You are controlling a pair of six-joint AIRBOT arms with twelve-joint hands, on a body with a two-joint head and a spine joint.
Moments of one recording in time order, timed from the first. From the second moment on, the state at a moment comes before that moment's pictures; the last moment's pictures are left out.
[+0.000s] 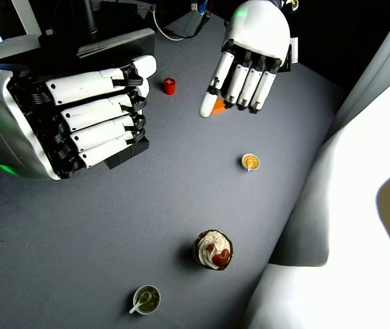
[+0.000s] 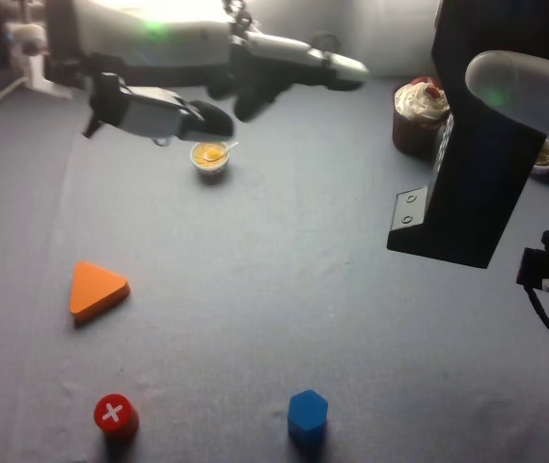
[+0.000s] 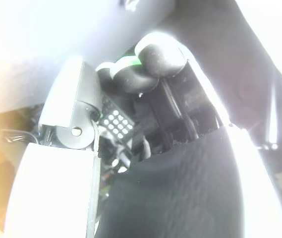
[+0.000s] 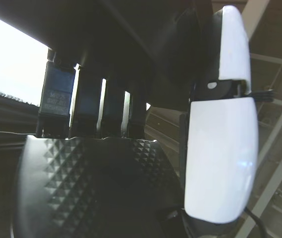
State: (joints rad) left arm 0.15 -0.82 1.52 1.38 -0.88 -0.26; right arm -0.55 -0.94 0.84 0.43 1.35 -0.13
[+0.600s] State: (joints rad) left arm 0.13 -0.83 1.36 1.36 -0.76 -0.25; right arm -0.55 -0.94 0.83 0.42 1.35 -0.13
